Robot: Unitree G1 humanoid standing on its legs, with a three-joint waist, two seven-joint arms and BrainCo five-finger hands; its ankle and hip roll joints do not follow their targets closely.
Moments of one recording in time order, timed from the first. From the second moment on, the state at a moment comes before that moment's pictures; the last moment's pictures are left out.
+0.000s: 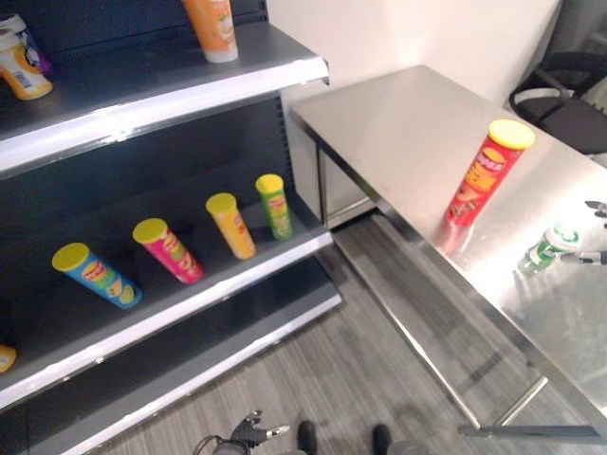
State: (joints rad) left arm 0.06 0.25 -0.22 1.12 -0.07 -0.11 0.03; right arm -0.02 -1.17 -0.05 0.33 0.15 -0.14 0.05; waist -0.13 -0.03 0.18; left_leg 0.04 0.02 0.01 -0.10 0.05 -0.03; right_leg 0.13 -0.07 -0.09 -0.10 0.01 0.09
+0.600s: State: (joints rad) left arm 0.06 0.24 -0.22 1.12 -0.07 -0.11 0.06; right arm -0.13 -1.04 -0.07 0.48 -0.08 -0.09 -0.14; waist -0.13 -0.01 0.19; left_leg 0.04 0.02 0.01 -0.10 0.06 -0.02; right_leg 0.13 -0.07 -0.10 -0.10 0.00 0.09
